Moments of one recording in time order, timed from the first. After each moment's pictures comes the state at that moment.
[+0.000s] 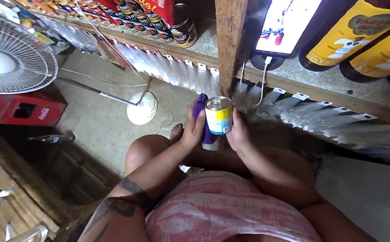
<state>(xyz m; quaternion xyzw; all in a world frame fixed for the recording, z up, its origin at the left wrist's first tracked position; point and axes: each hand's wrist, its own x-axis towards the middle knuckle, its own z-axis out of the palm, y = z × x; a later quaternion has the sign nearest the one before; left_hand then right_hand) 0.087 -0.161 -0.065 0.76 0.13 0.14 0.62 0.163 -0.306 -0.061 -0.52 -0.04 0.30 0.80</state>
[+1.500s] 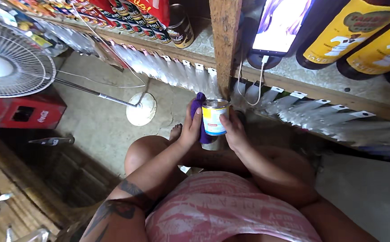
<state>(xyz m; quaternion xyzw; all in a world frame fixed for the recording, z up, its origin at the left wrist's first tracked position) 0.090 -0.160 -0.060 0.74 0.16 0.12 0.64 0.157 -0.309 -0.055 -0.53 -0.09 0.28 0.80</state>
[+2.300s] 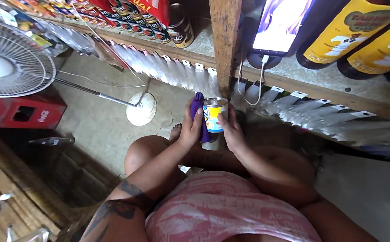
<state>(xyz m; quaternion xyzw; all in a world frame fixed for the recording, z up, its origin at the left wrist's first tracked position) 0.090 -0.160 -0.061 0.78 0.16 0.14 0.59 0.154 -0.306 -0.052 -0.57 -0.08 0.29 0.77</state>
